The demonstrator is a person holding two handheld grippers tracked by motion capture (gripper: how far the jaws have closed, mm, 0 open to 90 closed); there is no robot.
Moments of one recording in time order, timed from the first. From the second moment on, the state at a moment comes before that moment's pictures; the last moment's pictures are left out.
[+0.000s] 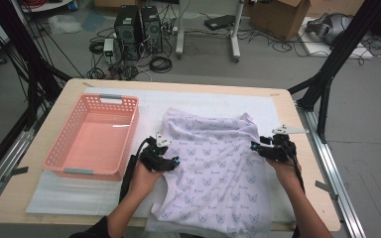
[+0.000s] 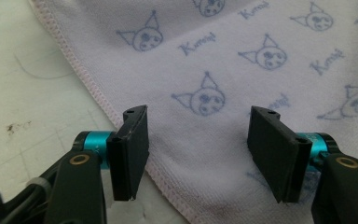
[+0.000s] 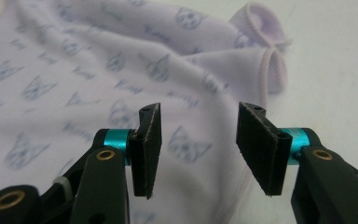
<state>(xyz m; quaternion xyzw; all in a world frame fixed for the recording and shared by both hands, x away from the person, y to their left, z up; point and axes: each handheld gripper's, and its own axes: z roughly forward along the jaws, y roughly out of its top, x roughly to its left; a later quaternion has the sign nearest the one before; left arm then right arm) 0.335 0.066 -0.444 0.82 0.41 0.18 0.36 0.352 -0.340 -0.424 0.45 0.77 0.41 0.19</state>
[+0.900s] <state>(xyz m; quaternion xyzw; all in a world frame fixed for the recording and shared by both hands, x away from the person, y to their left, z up) 0.411 0.095 -0.423 0.72 0.50 0.21 0.43 0.375 -0.318 -0.436 0.44 0.79 0.38 0.18</state>
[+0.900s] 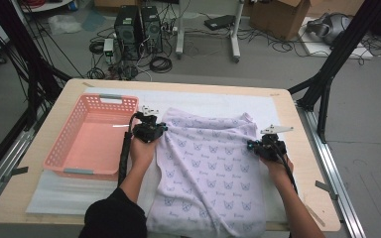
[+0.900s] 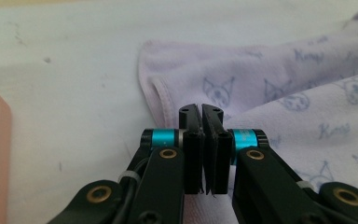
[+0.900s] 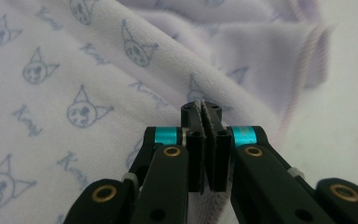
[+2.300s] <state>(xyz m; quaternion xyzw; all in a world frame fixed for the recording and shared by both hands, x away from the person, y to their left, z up) 0.341 0.096 -0.445 0.78 0.46 0.16 0.39 0.327 -0.335 -0.445 0.42 0.81 0.36 0.17</state>
